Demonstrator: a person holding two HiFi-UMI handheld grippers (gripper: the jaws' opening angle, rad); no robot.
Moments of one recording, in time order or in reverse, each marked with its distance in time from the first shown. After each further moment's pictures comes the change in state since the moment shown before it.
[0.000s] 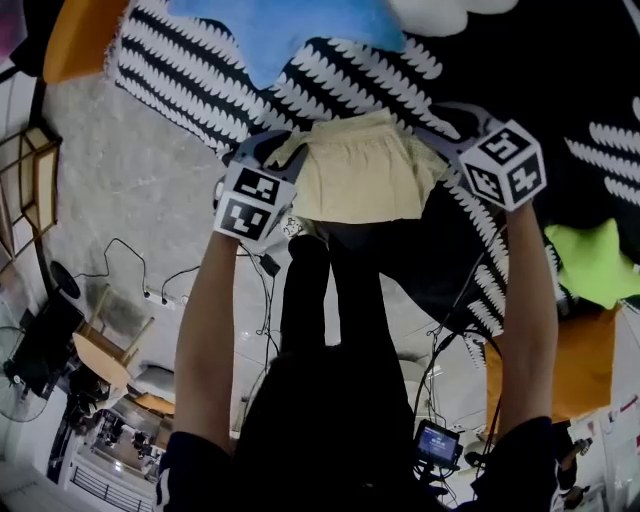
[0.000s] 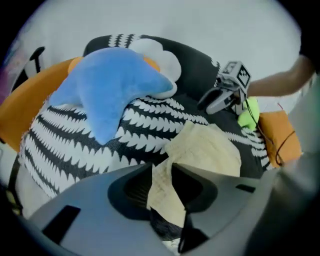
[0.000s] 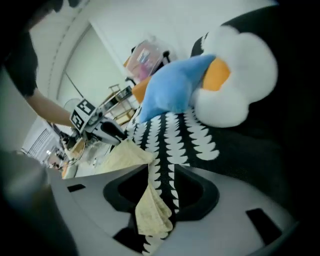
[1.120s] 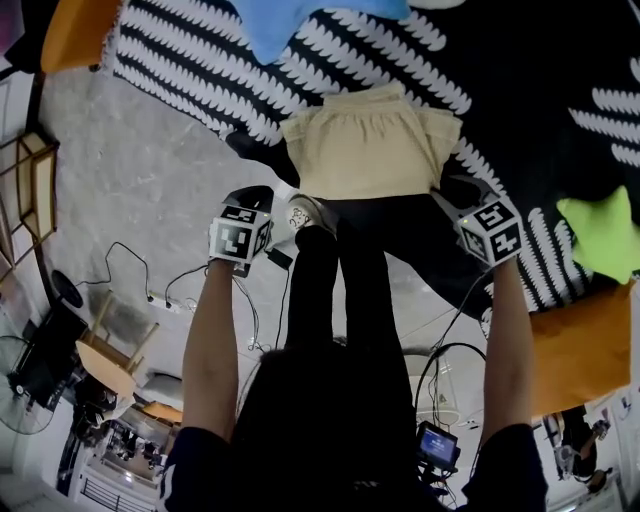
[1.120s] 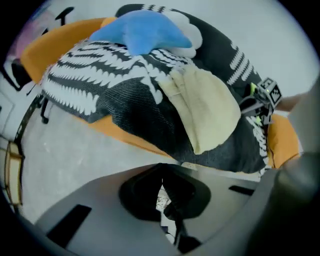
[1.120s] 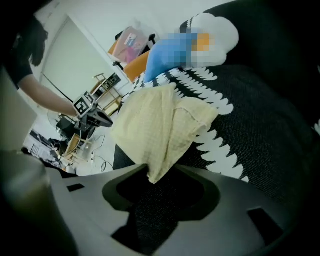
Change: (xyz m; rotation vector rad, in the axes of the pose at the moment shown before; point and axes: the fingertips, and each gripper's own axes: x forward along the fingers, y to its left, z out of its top) left arm -0.029 -0.012 -0.191 -0.240 0.246 0.022; right arm -0.003 0.096 -0.171 0.199 0.132 -0.111
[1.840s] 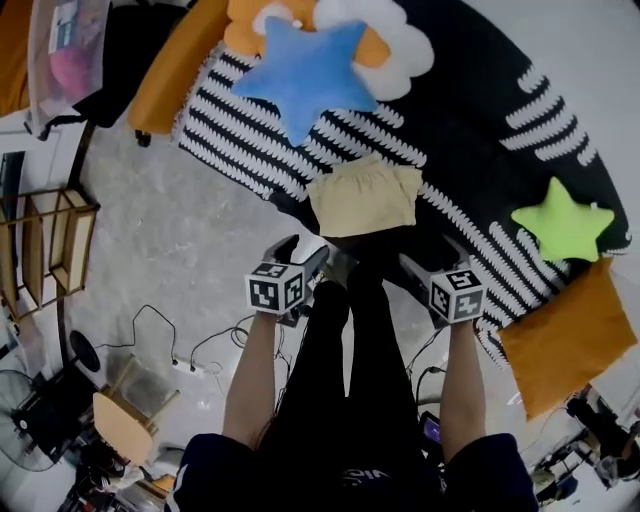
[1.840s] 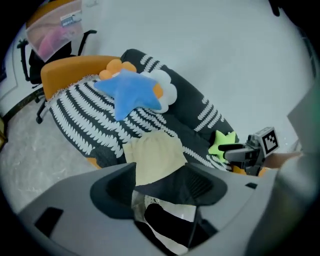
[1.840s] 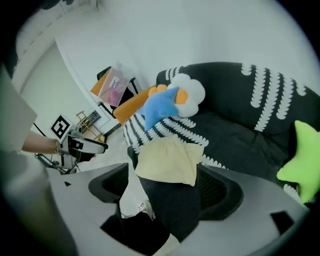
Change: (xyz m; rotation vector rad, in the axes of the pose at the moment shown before) left arm -0.163 -0.097 0.068 -0.127 -0.356 -0.201; right arm -0.132 0.122 0.058 0.300 -0.345 -0.255
